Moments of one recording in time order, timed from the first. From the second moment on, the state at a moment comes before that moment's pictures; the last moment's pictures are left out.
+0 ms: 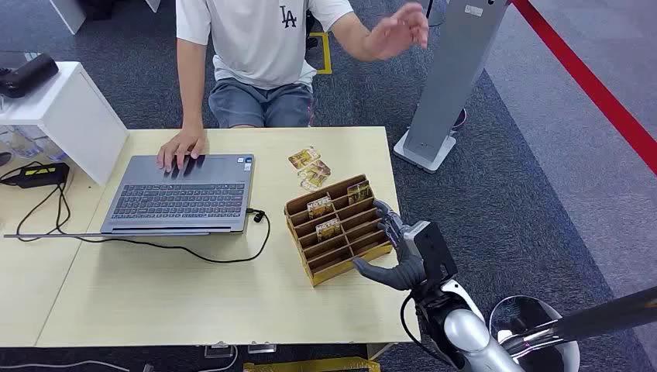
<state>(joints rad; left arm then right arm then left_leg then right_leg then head) -0.09 0.14 -0.99 -0.21 1.36 -0.06 -0.24 -0.19 -0.28 0.52 -1.58 -0.15 -0.18 0.04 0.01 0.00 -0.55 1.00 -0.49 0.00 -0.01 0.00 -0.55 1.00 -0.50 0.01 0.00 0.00</state>
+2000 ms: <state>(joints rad) -0.10 0.14 -0.99 -0.21 1.35 -0.06 -0.25 -0.52 -0.20 0.87 -1.40 1.11 0.01 0.50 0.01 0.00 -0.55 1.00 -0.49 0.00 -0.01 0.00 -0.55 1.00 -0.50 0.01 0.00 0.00</state>
